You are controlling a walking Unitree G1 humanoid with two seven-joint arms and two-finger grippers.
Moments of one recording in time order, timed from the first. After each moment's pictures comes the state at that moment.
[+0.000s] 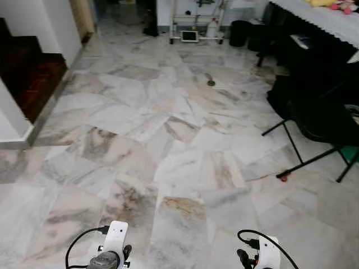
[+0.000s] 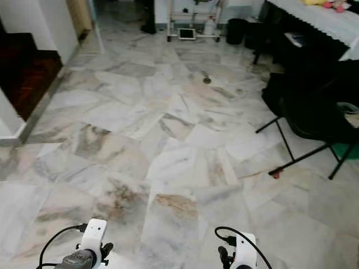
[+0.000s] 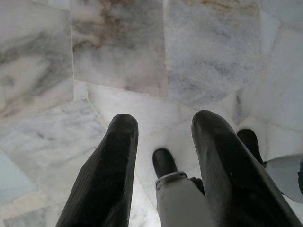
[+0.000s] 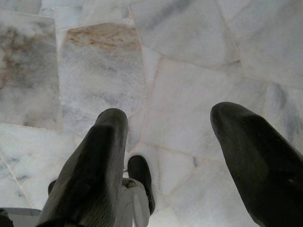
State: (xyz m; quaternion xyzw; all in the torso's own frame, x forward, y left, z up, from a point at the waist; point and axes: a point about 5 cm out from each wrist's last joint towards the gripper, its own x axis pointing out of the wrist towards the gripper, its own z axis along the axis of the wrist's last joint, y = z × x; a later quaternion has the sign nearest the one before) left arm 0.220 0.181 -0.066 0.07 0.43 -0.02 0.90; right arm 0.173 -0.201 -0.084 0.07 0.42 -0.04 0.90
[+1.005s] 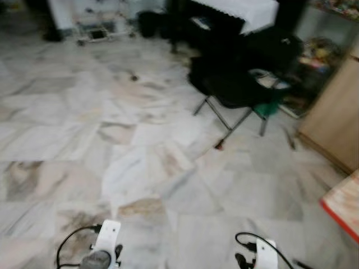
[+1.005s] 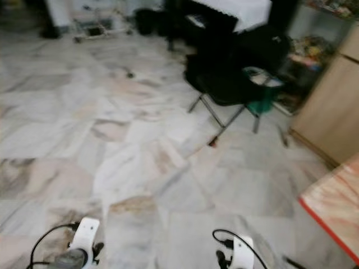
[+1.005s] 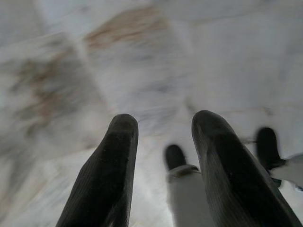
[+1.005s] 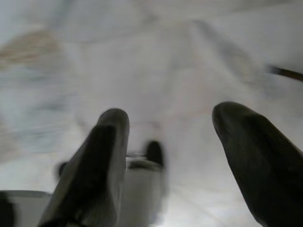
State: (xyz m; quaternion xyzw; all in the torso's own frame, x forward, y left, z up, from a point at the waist) left arm 0.223 0.172 -0.065 0.09 0.42 -0.04 0.90; right arm 0.166 -0.208 -0.086 0.06 0.43 -0.06 0.90
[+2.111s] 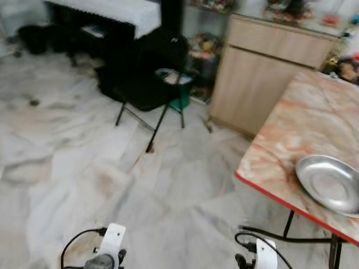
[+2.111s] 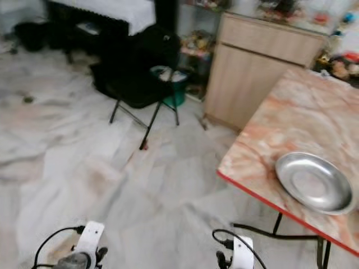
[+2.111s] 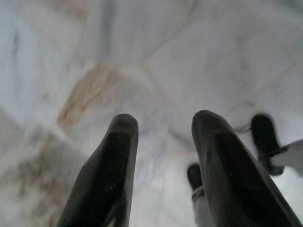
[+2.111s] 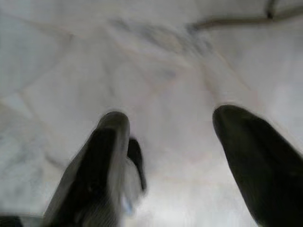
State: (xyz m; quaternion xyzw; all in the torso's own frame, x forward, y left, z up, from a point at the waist) left arm 0.229 0.181 -0.060 0.11 0.42 -0.05 0.90; right arm 0.156 -0.202 -0.092 0.06 0.45 -0.07 0.89
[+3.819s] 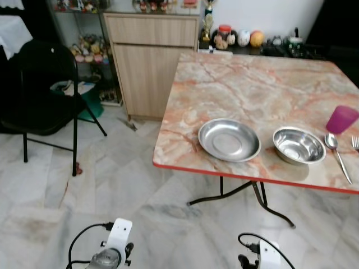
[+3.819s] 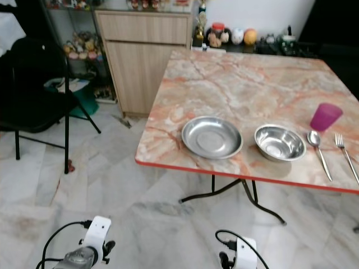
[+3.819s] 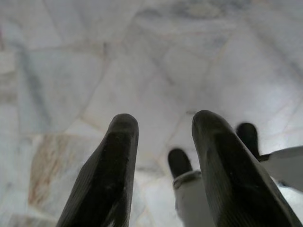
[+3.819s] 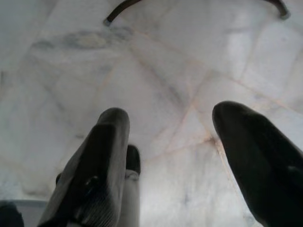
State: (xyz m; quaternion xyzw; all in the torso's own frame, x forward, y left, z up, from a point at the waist) left arm 0.220 0.183 -0.065 0.11 0.43 -0.05 0.90; right arm 0.165 -0.193 -0.089 0.07 0.43 -0.06 0.90
